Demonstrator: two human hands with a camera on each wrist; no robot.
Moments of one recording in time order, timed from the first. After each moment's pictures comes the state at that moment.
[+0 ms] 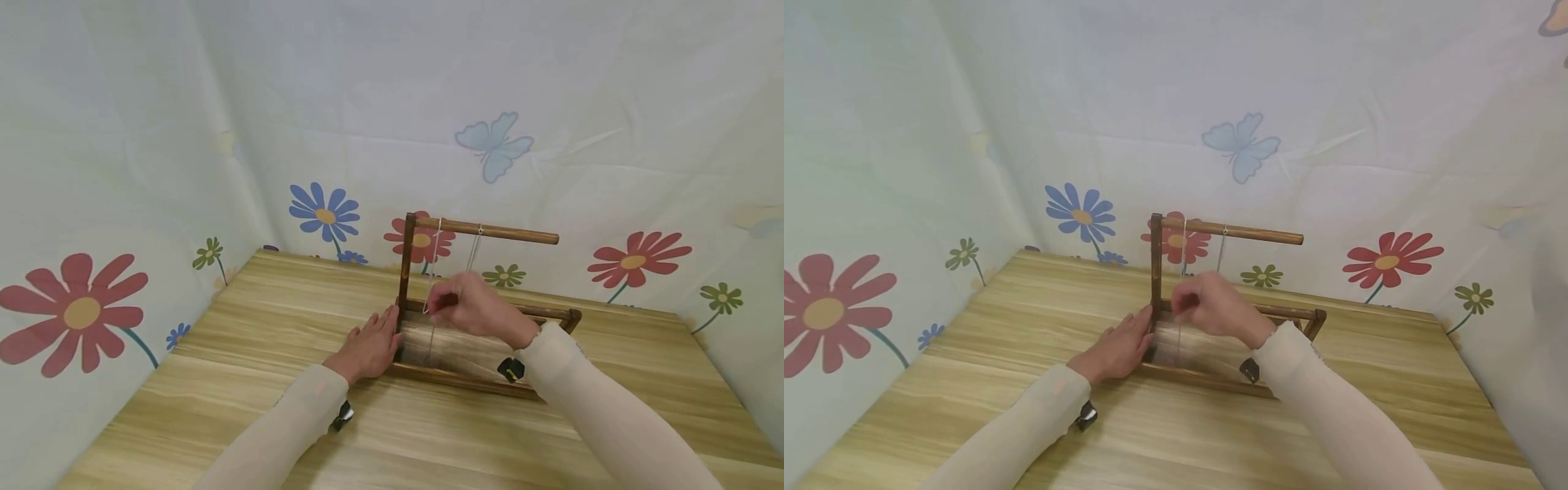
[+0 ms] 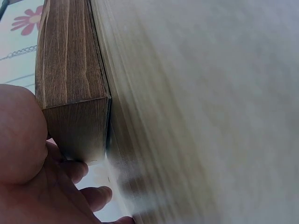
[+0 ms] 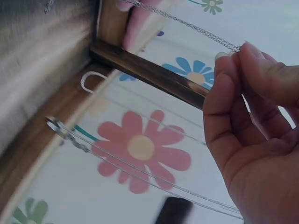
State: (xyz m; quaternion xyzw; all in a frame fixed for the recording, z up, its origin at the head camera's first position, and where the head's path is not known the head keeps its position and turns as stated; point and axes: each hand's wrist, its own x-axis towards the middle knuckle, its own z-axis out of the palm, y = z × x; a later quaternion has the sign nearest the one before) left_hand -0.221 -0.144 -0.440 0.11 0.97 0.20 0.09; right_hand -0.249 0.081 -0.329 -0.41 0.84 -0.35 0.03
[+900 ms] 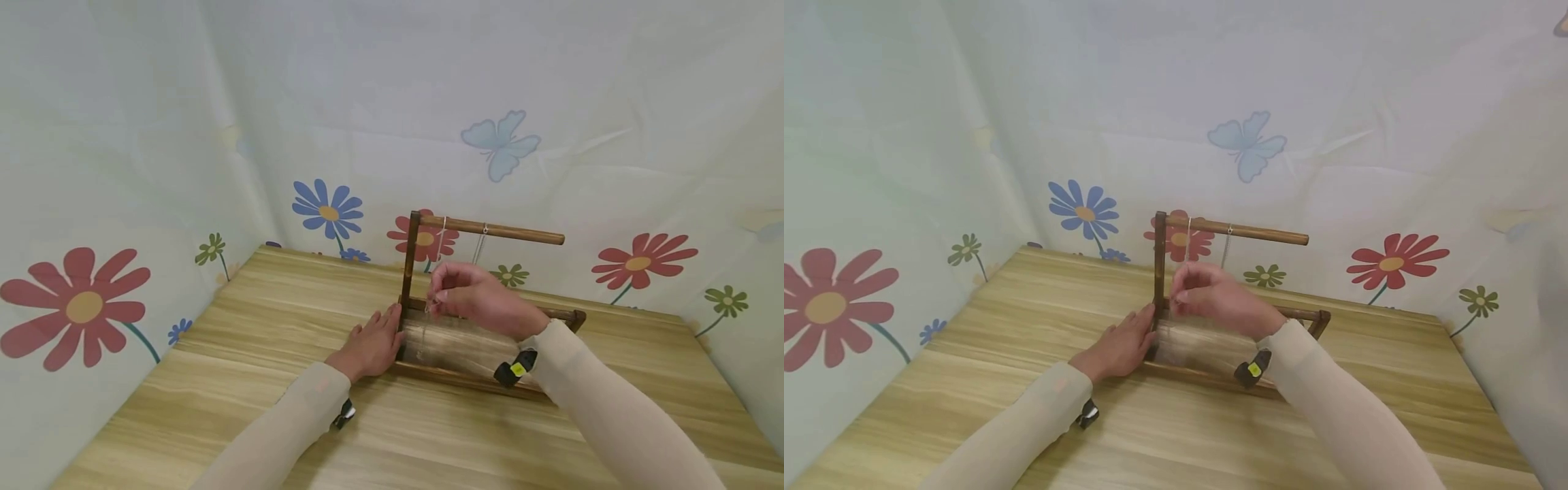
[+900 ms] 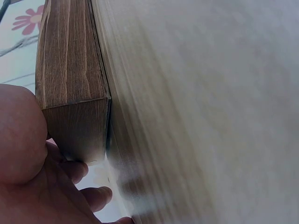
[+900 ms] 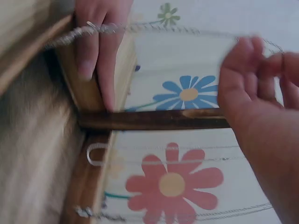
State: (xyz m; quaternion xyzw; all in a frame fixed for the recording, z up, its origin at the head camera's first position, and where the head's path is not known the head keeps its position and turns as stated) left_hand -0.241 -0.148 -0.473 0.11 0.97 0.22 0.08; right_hand -0.257 0.087 -0.327 -0.34 0.65 -0.62 0.28
